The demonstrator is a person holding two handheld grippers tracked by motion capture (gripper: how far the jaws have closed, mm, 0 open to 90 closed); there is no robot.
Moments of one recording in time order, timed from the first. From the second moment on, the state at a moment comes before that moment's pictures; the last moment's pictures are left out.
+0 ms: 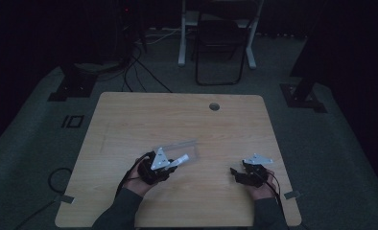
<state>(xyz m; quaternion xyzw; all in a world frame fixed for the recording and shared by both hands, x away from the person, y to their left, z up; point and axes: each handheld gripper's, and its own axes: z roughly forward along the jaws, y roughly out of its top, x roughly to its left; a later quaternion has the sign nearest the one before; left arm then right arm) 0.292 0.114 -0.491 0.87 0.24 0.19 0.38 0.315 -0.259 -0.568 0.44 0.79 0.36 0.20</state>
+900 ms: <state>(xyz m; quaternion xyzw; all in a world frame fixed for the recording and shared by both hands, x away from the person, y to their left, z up) 0.305 0.109 -0.484 0.87 0.25 0.20 0.38 0.315 -0.259 -0.568 0.44 0.79 0.36 0.20</state>
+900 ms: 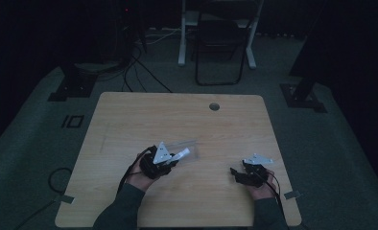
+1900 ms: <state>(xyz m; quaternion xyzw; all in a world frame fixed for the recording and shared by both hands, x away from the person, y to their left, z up) 0.318 0.105 -0.482 0.86 0.26 0.21 0.38 0.316 -0.259 -0.568 0.44 0.79 0.36 0.20</state>
